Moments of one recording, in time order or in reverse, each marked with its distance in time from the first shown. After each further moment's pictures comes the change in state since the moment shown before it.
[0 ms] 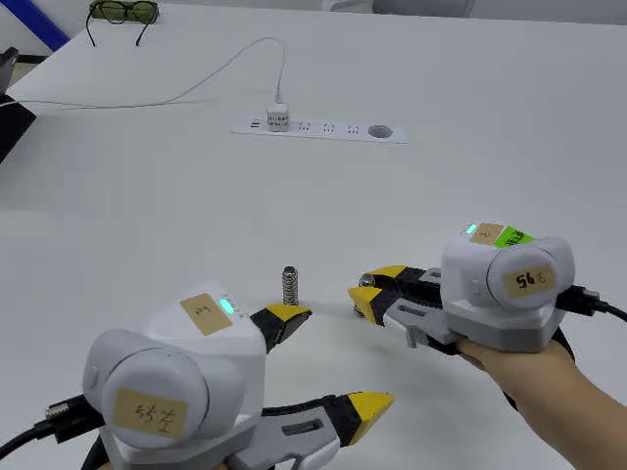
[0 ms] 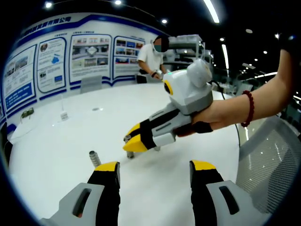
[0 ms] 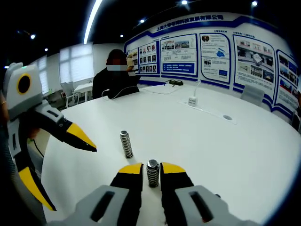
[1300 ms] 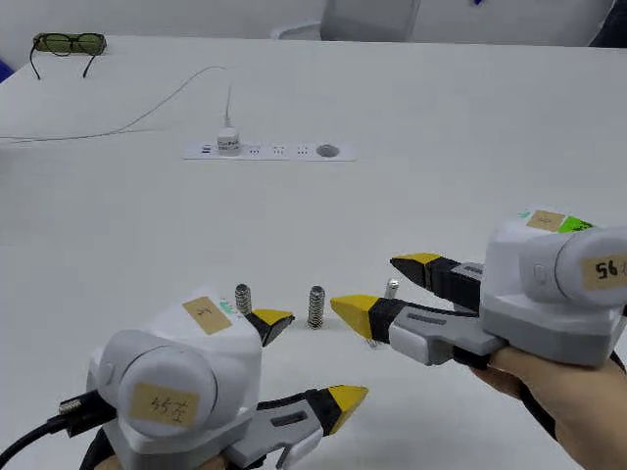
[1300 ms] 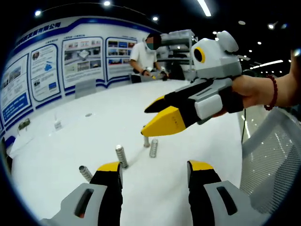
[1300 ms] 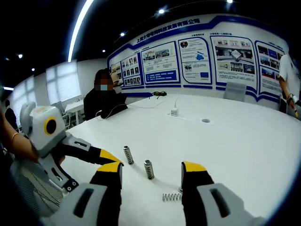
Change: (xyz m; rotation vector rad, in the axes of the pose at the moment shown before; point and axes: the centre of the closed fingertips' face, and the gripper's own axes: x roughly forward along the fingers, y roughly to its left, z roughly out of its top) left arm 0.027 -0.012 0.011 0.081 0.020 -0.024; right arm -0.085 -0.009 0.027 0.144 -0.087 -0.113
